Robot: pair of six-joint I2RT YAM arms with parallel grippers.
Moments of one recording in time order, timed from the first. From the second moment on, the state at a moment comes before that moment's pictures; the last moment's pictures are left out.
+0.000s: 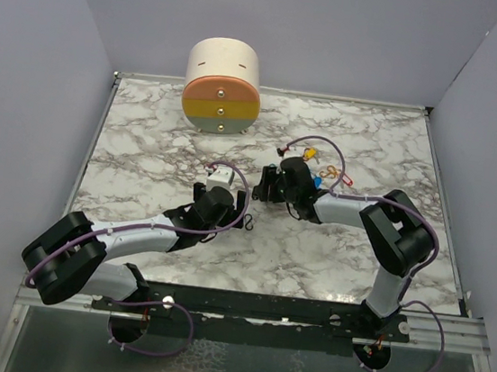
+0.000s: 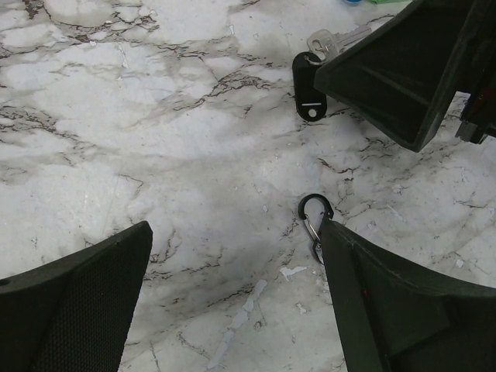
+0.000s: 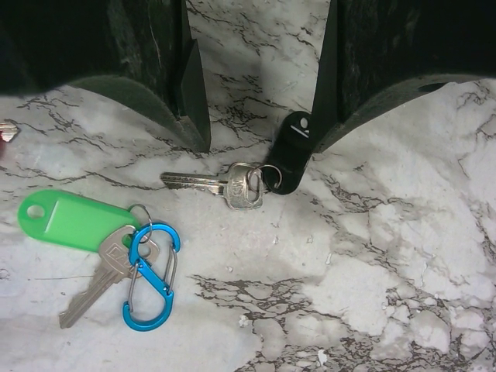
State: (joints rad) left arm -0.84 1.28 0.51 0.12 -0.42 -0.55; right arm 0.68 1.84 0.91 0.31 0.04 0.41
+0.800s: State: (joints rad) left arm -0.84 1.28 0.51 0.12 -0.44 -0.55; right arm 0.65 2.03 1.15 0.30 0.01 0.35
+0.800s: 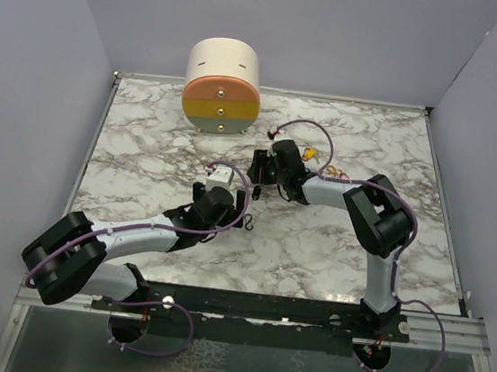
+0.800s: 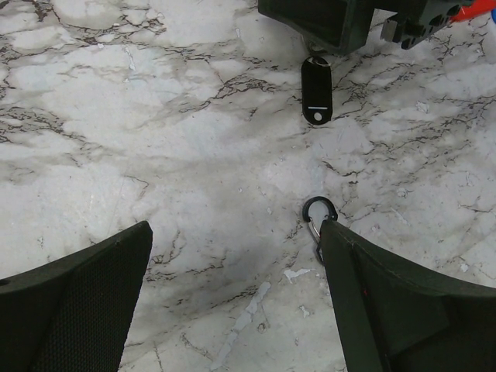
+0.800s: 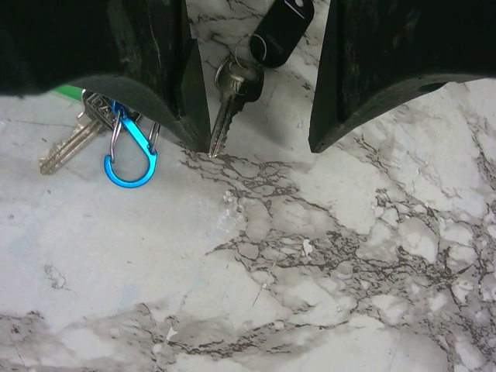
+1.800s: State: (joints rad) left arm -0.84 1.26 0.51 0.11 -0.45 -0.55; right arm 0.59 1.94 1.07 0.30 -0.01 0.38
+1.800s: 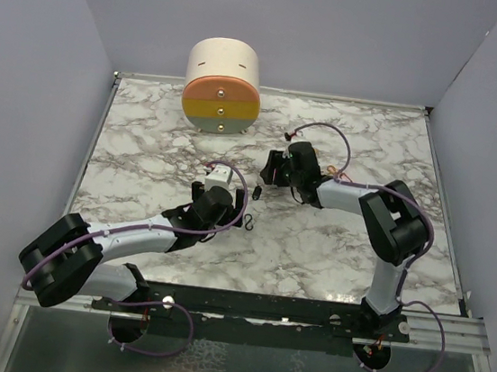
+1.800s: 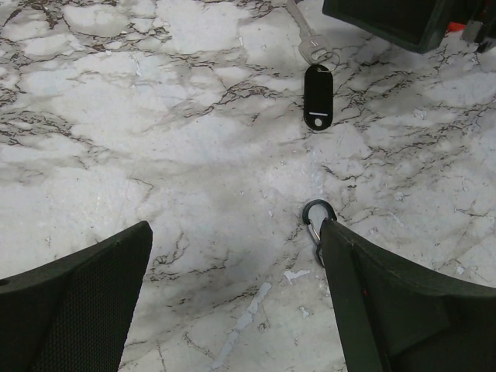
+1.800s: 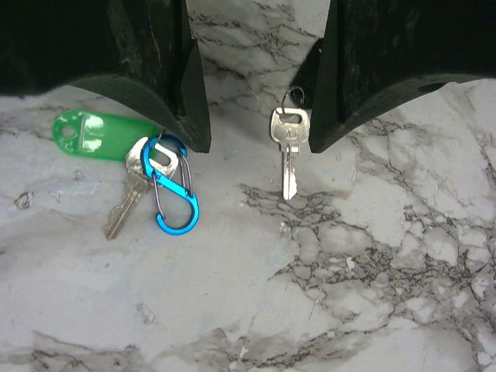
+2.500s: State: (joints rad) left arm -0.84 1.23 0.50 0.11 -0.45 -0.55; right arm 0.59 1.81 0.88 0.36 -0.18 0.53
